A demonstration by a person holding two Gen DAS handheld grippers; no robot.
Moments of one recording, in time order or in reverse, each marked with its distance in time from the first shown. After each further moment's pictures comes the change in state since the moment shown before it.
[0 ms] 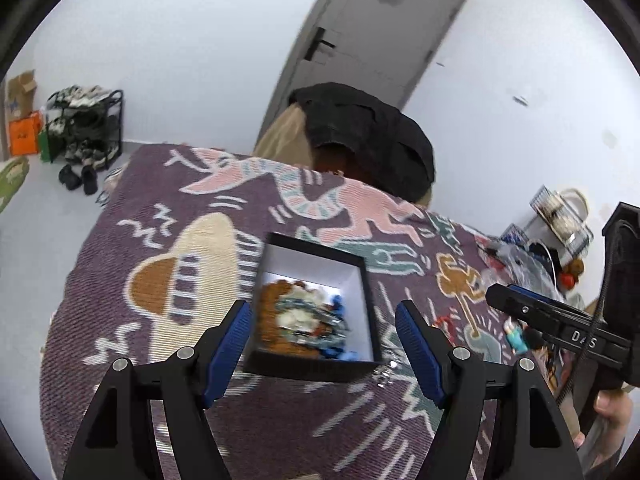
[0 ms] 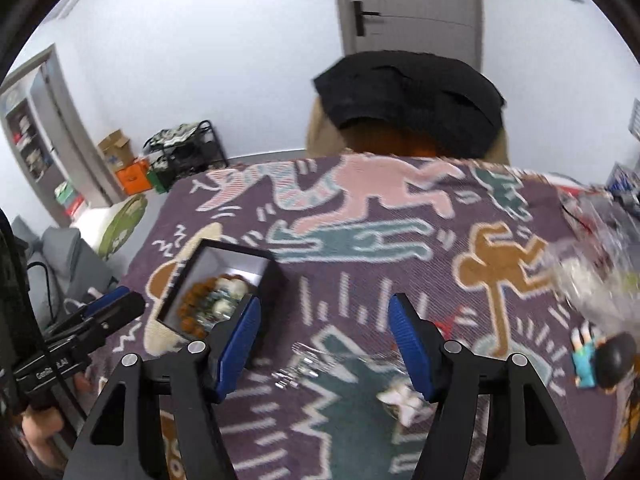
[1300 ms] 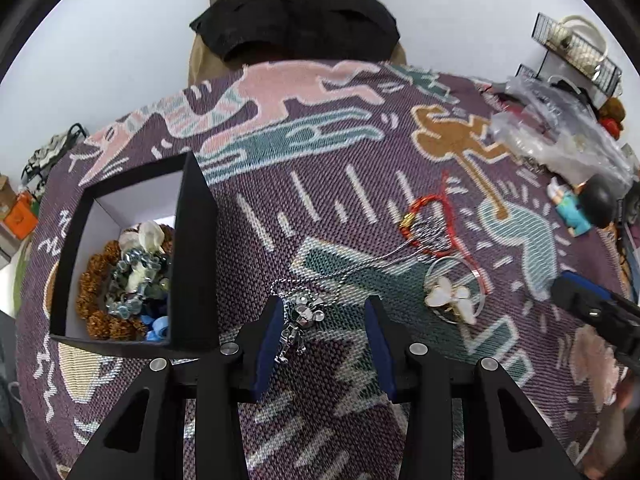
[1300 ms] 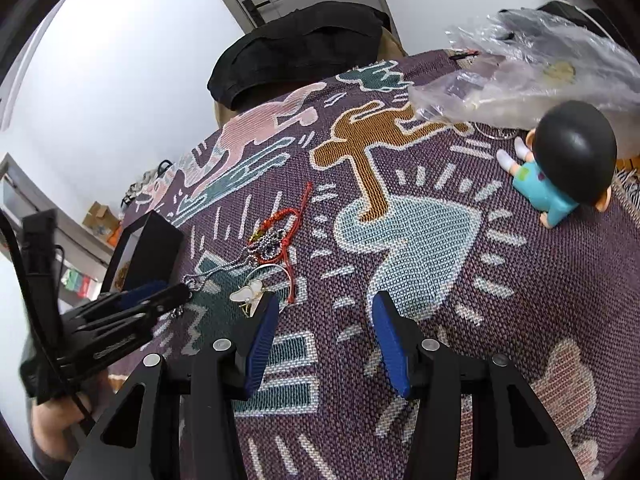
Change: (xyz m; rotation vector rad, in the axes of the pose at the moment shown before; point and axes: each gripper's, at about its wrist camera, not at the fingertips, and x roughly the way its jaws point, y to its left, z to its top) left arm 0.124 -0.121 -0.057 0.330 0.341 0.207; right arm 0.000 -0.138 -0.110 0.341 0.025 0.072
